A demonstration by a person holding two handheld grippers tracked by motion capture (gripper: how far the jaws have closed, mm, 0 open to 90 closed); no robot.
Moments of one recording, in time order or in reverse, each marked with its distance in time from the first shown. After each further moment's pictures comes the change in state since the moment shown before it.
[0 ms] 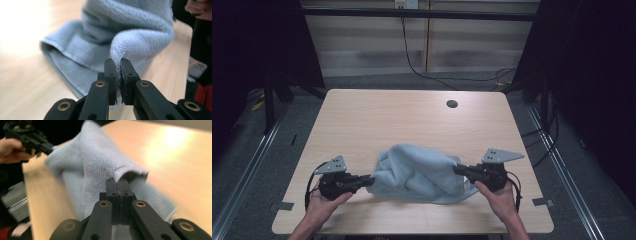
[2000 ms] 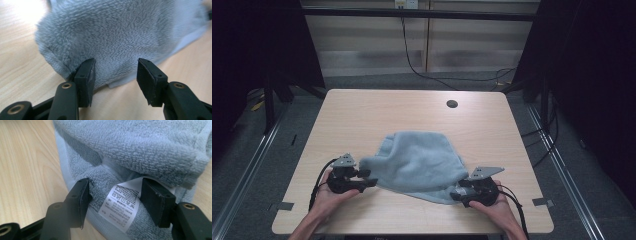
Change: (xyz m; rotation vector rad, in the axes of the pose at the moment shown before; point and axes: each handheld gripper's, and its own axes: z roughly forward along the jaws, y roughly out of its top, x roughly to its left) left arm 0.029 -0.021 0.044 0.193 0.104 -0.030; right arm -0.009 -0.070 0.032 0.284 -0.022 -0.027
